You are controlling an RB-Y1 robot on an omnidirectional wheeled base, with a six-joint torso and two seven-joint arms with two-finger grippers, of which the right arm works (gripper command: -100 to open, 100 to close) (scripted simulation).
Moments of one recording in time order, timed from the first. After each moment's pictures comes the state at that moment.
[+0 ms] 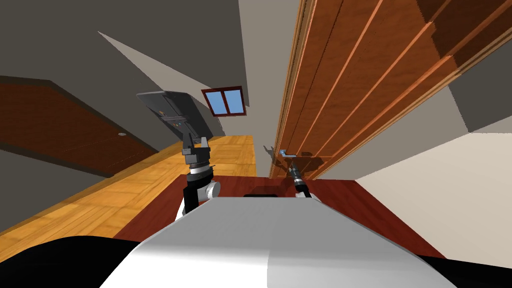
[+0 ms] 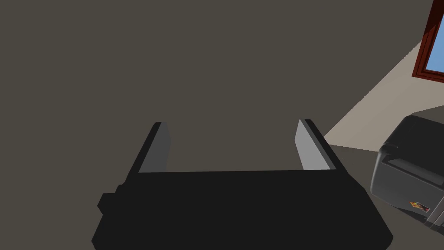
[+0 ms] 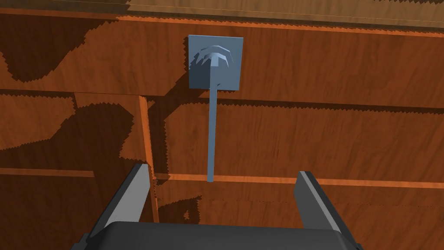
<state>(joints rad) 0.02 -0.26 0.03 -0.76 -0.09 -0.83 -0.20</state>
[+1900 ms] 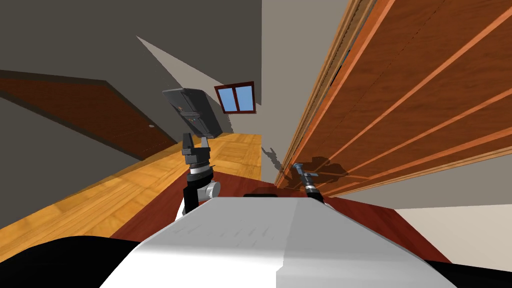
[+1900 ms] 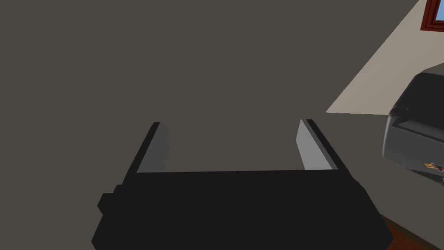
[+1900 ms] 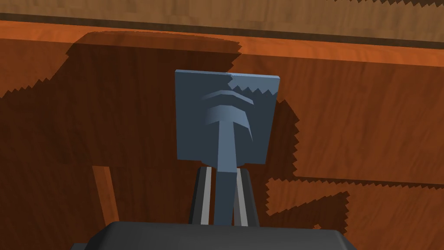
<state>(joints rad) 0.08 -0.36 -0.02 -0.67 -0.13 -0.95 -0.28</state>
